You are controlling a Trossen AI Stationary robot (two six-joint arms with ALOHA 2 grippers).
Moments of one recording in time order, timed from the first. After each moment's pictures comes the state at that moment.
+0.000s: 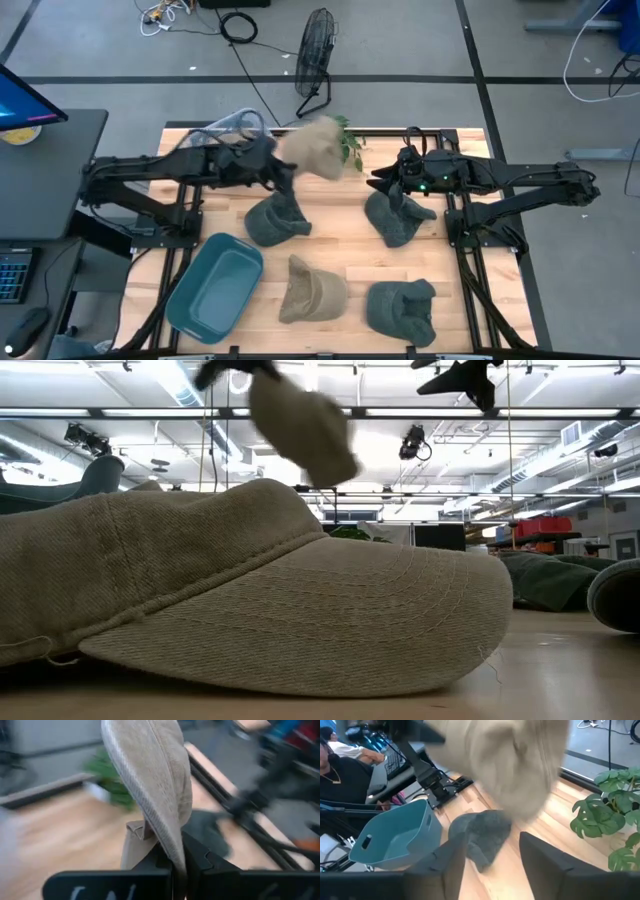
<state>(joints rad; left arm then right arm) 0.04 1.26 1.35 -0.67 -0.46 -0.76 -0.01 0.98 0.97 -0.38 0.23 0.54</state>
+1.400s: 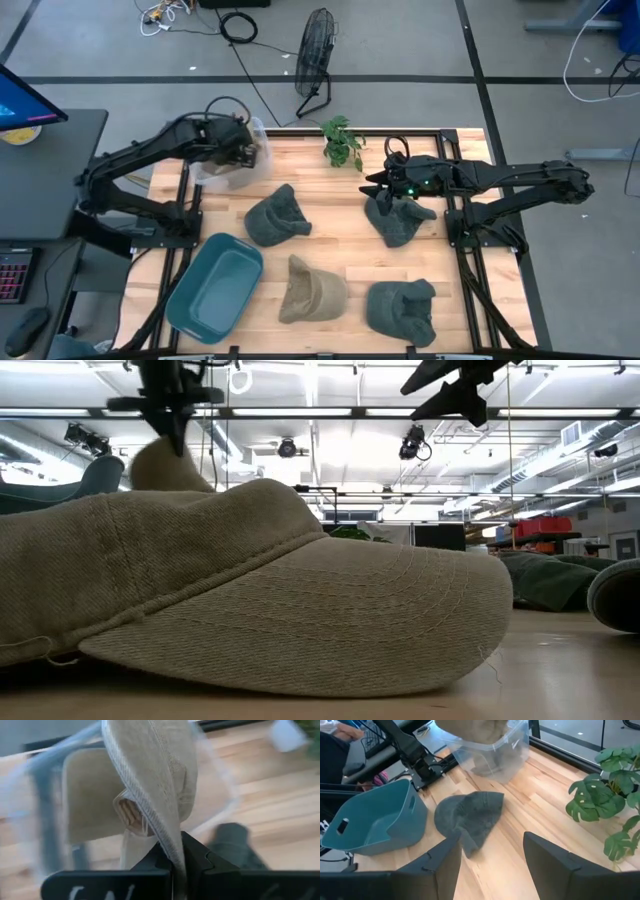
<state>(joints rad) 0.41 1.27 1.35 -1.30 -0.40 -0.88 -0.01 1.08 0.97 -0.41 0.23 0.54</state>
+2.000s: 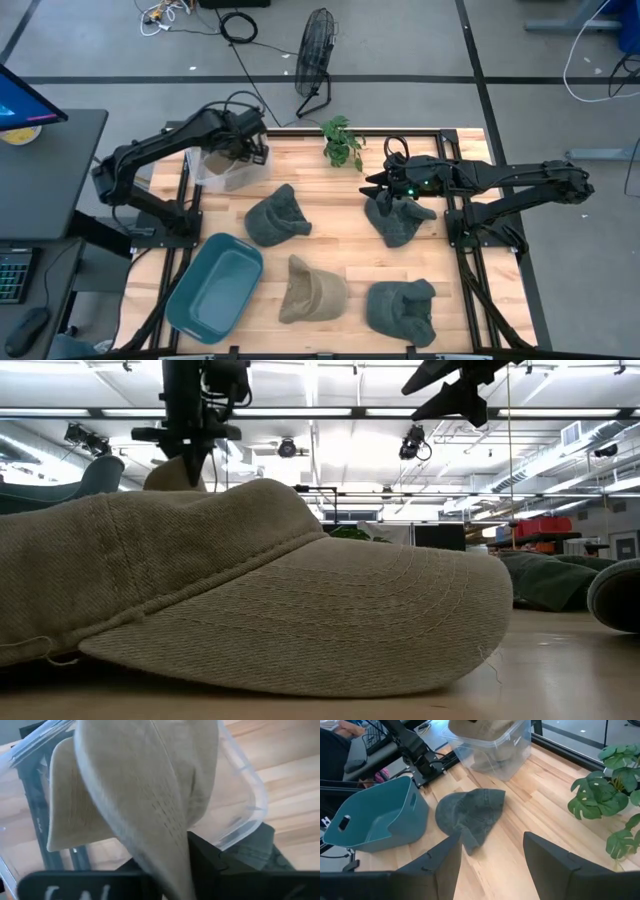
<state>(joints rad) 0.53 1.43 1.35 -1.26 -0.31 -0.74 -0.01 1.08 0.97 -0.41 0.21 0.54</state>
